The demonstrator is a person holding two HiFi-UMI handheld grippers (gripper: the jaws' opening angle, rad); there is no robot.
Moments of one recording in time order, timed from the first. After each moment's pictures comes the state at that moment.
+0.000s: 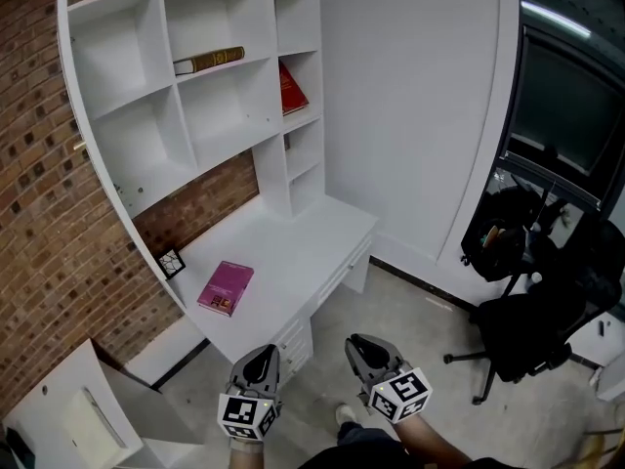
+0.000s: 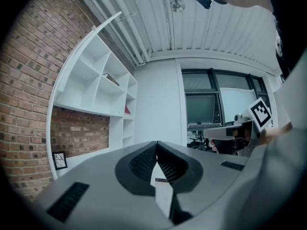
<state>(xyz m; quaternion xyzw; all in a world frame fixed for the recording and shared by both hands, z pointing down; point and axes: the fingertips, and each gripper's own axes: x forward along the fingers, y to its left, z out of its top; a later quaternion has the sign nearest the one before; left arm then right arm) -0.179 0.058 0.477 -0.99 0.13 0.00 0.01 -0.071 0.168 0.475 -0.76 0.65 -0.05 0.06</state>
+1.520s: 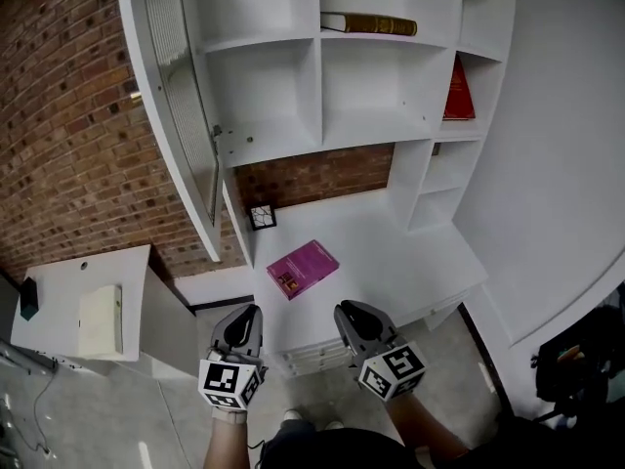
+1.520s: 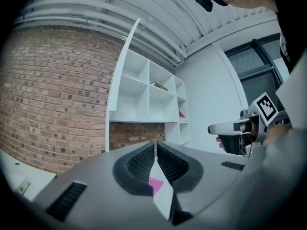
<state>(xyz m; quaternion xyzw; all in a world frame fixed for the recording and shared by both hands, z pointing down) -0.198 -0.101 0.434 -0.89 0.45 0.01 0.03 -0.042 -0.065 0.424 -0.51 0.86 -0.04 0.07</state>
